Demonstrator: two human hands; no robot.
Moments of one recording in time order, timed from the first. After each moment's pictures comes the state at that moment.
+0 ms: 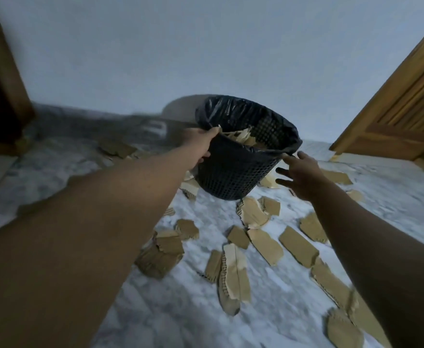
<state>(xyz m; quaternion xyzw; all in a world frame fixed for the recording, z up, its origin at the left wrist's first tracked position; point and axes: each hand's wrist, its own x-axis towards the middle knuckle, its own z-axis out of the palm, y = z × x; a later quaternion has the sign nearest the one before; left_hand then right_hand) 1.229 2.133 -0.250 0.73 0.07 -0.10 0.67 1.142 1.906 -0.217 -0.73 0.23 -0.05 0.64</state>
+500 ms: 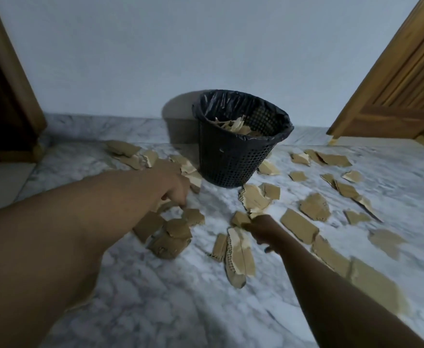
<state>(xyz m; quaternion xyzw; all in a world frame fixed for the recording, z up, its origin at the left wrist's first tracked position) 1.168 2.194 -0.299 0.91 -0.24 -0.33 -0.03 1.029 1.956 -0.327 -0.90 0.24 0.20 0.31</state>
